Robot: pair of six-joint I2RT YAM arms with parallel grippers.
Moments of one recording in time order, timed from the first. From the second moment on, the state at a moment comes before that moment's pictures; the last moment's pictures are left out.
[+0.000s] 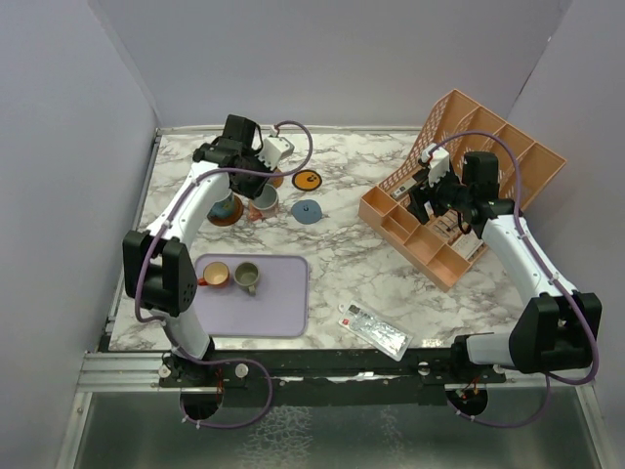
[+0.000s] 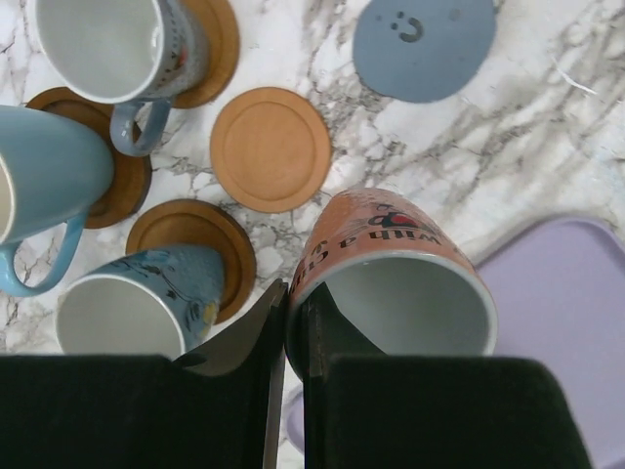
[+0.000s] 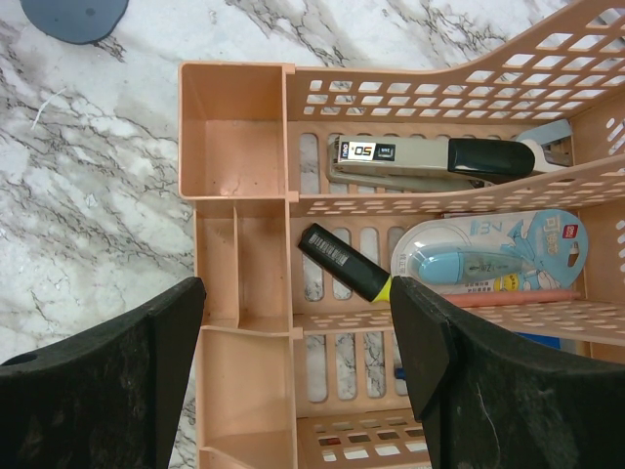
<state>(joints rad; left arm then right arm) -0.28 1.69 1.56 -0.85 0.19 0.48 0.07 1.33 1.04 -0.35 -0.43 -0.49</state>
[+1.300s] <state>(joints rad) -0.19 2.12 1.91 -0.90 0.15 0.50 0.07 1.33 1.04 -0.35 -0.43 -0.49</state>
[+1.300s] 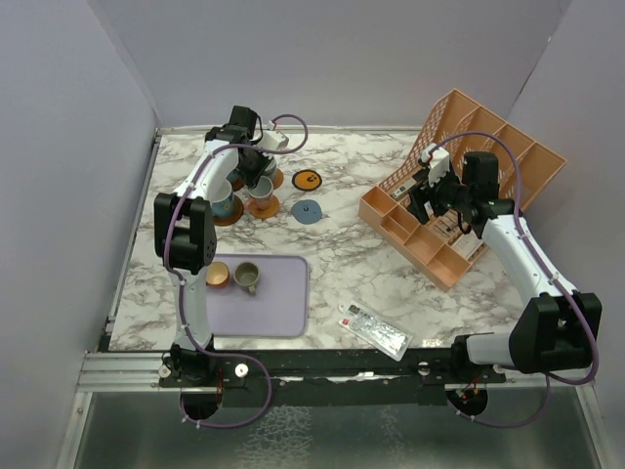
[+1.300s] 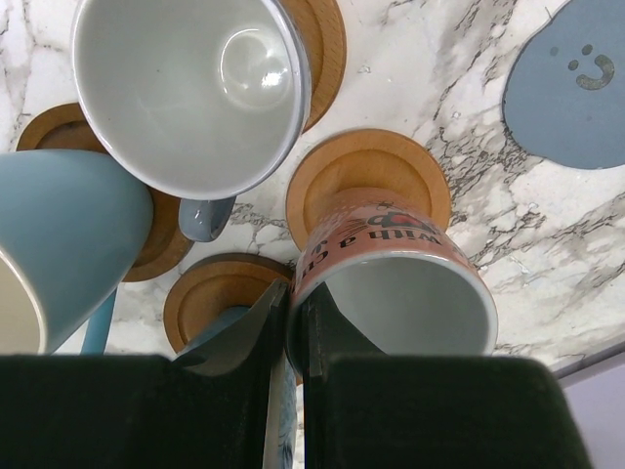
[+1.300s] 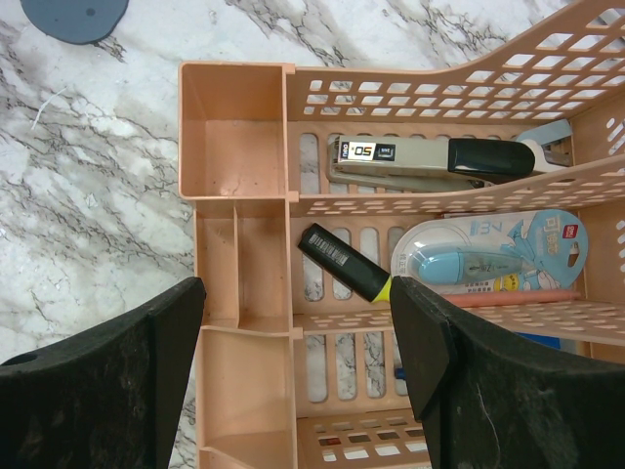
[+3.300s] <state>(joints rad) -0.19 2.17 2.16 -1.01 0.17 0.50 0.07 1.33 1.04 -0.35 -0.43 -0.49</state>
